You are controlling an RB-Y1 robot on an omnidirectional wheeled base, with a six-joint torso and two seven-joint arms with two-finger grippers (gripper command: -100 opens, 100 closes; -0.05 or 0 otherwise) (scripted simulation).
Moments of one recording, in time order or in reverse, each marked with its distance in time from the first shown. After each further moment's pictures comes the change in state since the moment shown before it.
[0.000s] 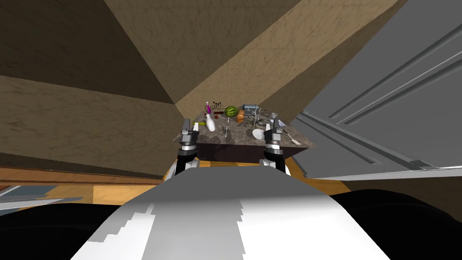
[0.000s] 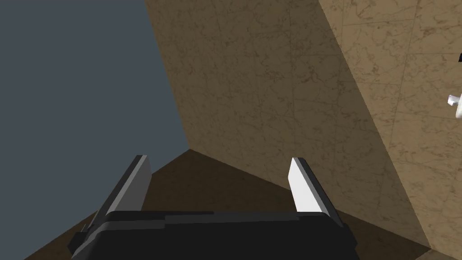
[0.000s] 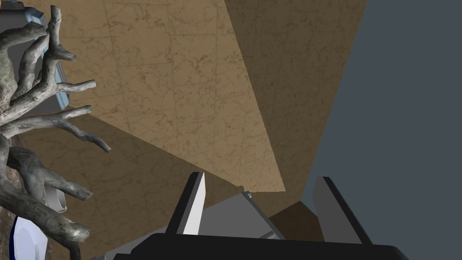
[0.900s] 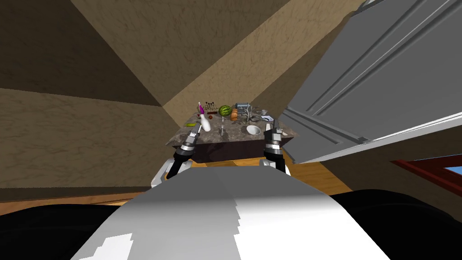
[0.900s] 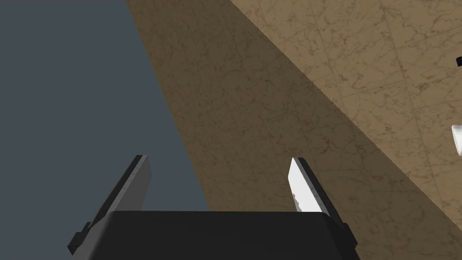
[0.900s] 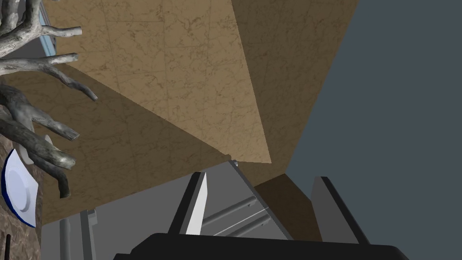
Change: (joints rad) left arm -0.029 0.255 0.030 0.047 -0.126 0.003 -0.052; right arm 0.000 0.000 0.000 0.000 0.000 0.000 0.000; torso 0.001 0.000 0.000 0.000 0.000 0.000
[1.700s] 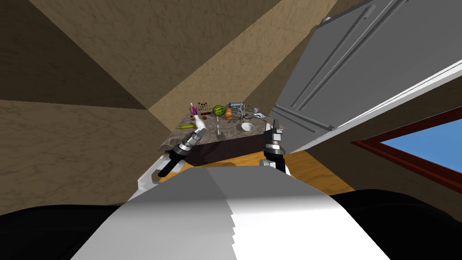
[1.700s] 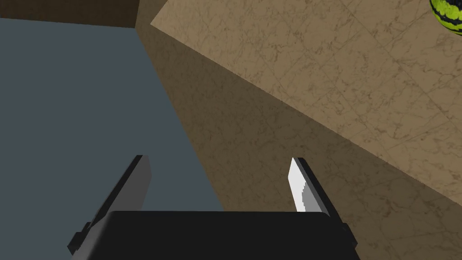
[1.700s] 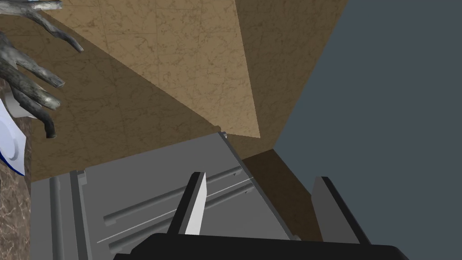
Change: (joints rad) left arm -0.021 0.237 0.021 0.046 -0.118 0.002 -0.053; right arm 0.000 0.000 0.000 0.000 0.000 0.000 0.000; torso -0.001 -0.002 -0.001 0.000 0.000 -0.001
